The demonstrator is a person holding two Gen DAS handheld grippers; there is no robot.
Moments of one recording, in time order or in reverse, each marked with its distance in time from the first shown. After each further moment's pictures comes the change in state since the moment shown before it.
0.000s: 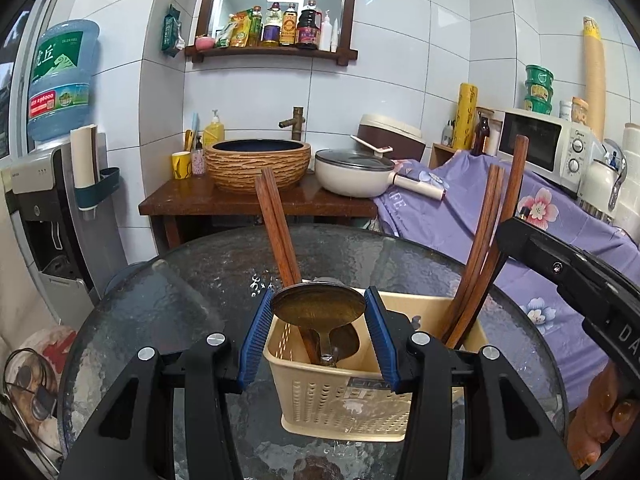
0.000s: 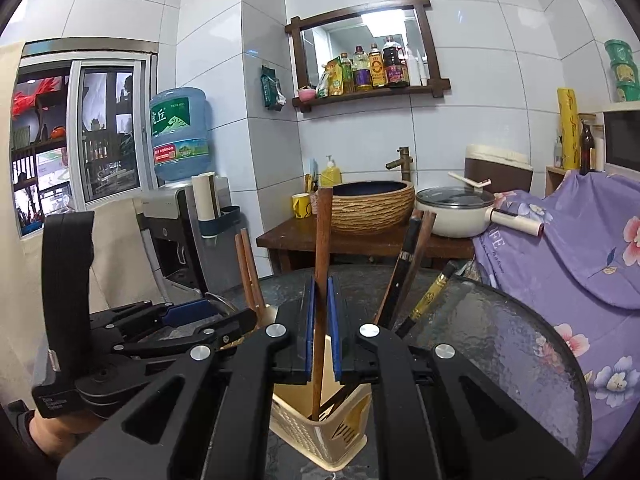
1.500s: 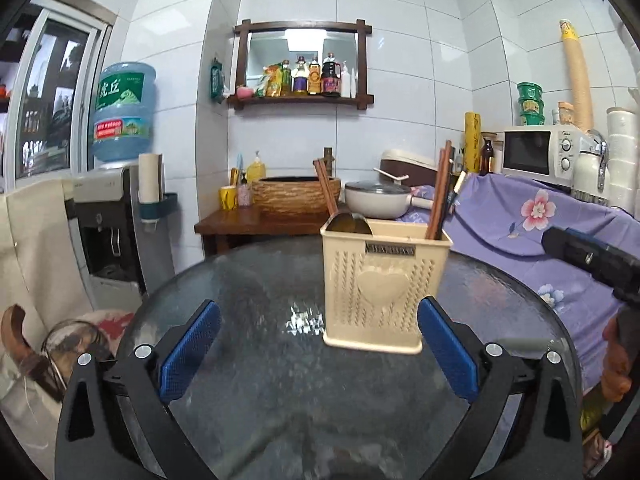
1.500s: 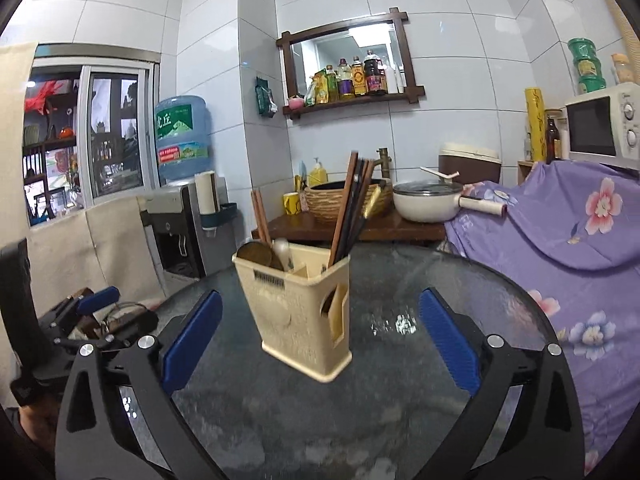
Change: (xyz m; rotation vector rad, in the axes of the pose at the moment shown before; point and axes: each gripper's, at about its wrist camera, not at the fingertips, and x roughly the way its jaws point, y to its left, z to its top) left arm -0.139 -0.006 -0.115 0.021 -0.183 0.123; right arm -0.136 0.007 -0.090 0.008 -0.045 -0.062
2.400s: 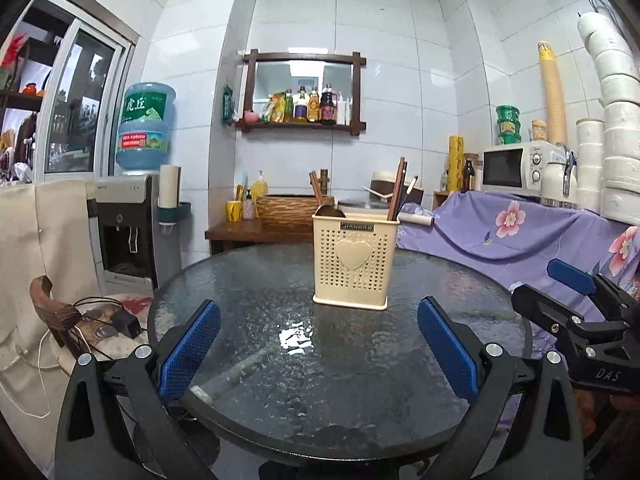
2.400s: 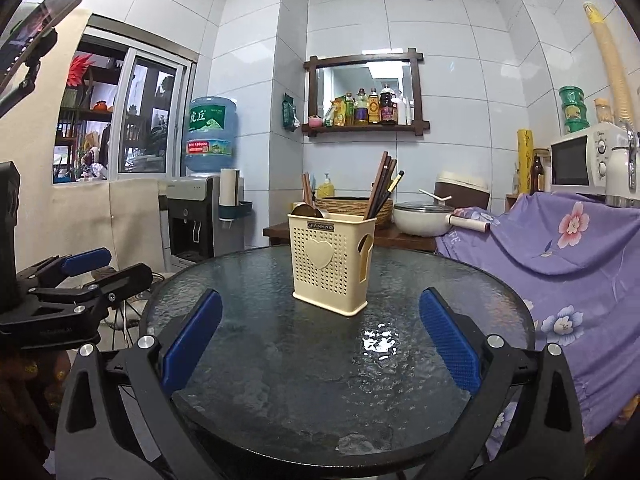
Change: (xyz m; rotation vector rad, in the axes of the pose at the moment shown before) left arm -0.126 -0.012 -0.058 -0.016 -0.124 -0.002; right arm -0.127 0.065 -0.081 -0.111 -0.117 -0.008
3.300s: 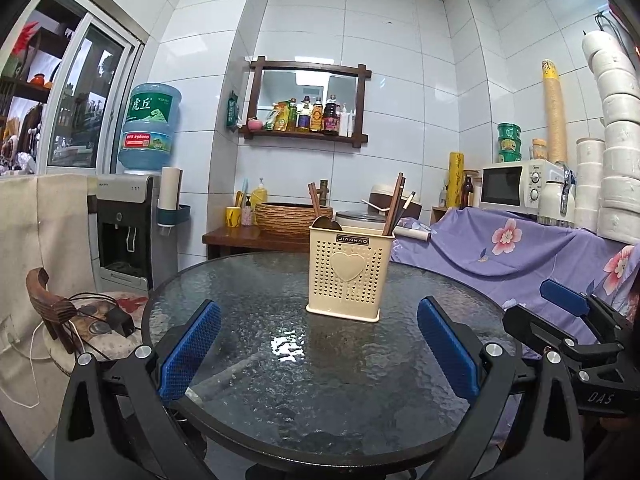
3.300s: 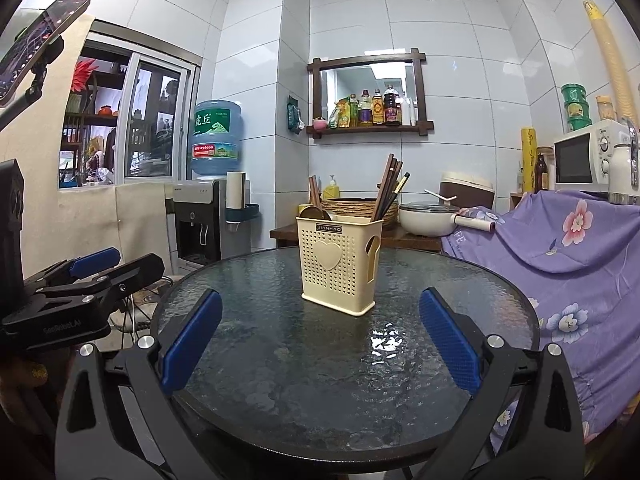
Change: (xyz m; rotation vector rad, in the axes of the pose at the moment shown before) left arm -0.005 -0.002 0.000 -0.046 -0.025 -0.010; right arm -0.001 0.001 0.004 0.007 0.011 0.015
